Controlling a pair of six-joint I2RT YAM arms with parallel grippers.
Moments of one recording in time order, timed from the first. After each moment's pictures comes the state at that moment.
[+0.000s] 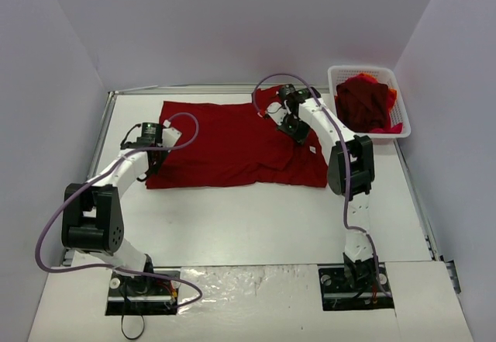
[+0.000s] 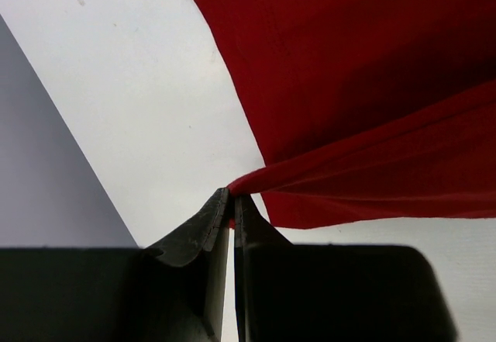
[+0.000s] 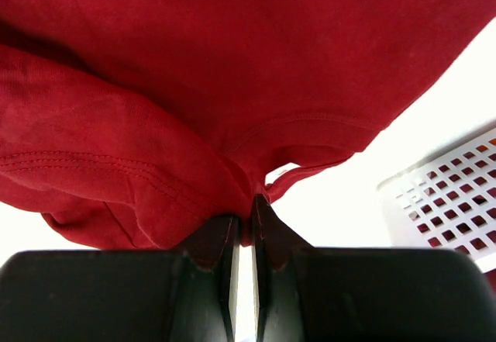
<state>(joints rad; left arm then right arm) -0.09 1.55 1.02 -0.49 -0.23 0.49 0.36 2.24 2.01 -1.13 0.12 -0.61</state>
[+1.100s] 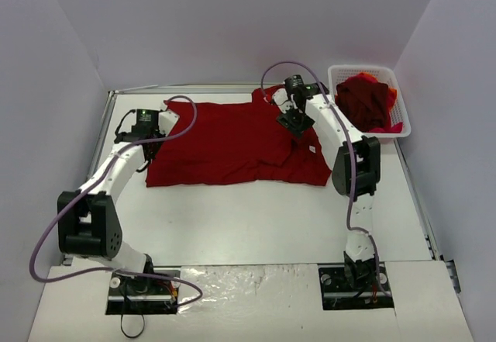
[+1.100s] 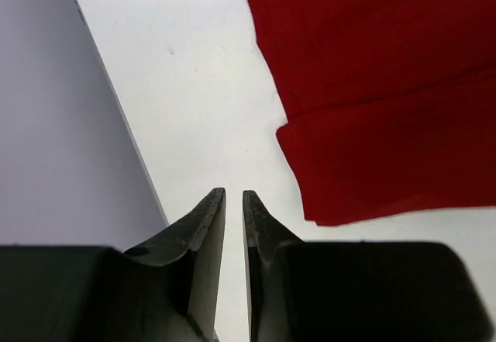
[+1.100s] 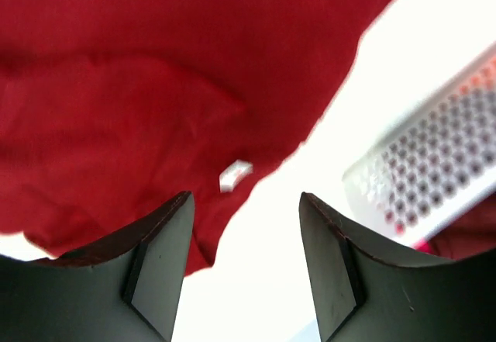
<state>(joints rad) -0.10 1.54 1.15 -0.49 -0.27 0.49 0.34 2.23 2.06 -1.05 0.16 -0.52</state>
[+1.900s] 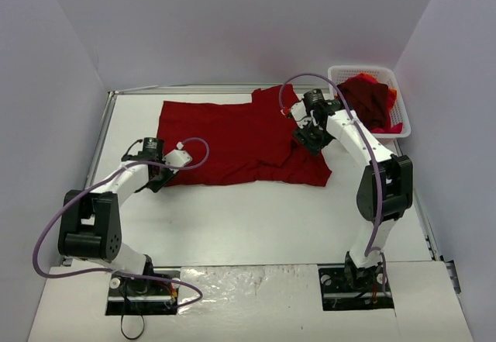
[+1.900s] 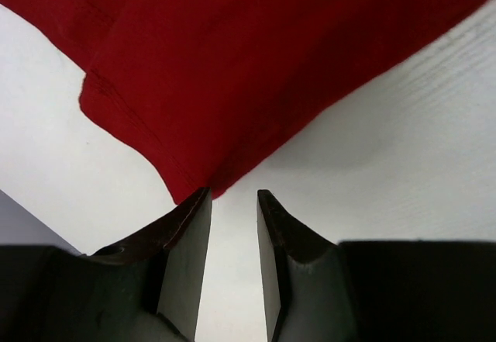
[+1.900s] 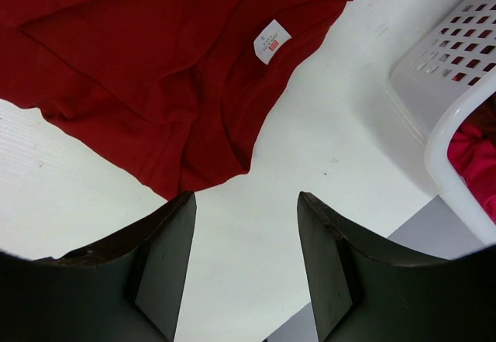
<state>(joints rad) -0.09 1.49 0.87 -0.52 -0.03 0.75 0.29 1.83 1.57 -0.97 0.13 -0.47</state>
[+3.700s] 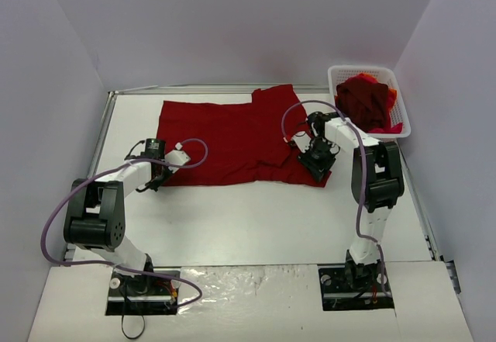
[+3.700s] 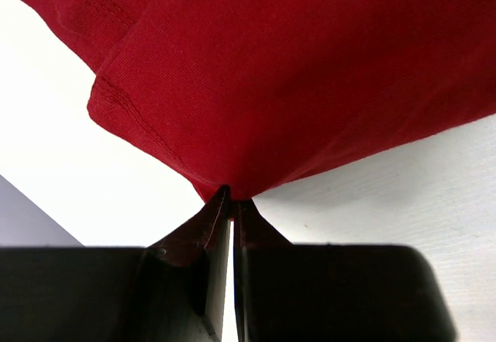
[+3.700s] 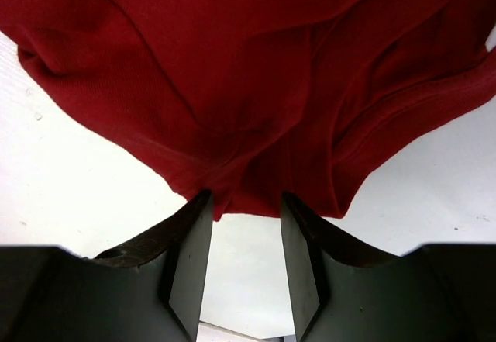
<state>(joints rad) -0.08 1.59 0.86 -0.40 -0.14 0.74 0.21 1.98 1.44 -1.03 -0.06 -0.60</state>
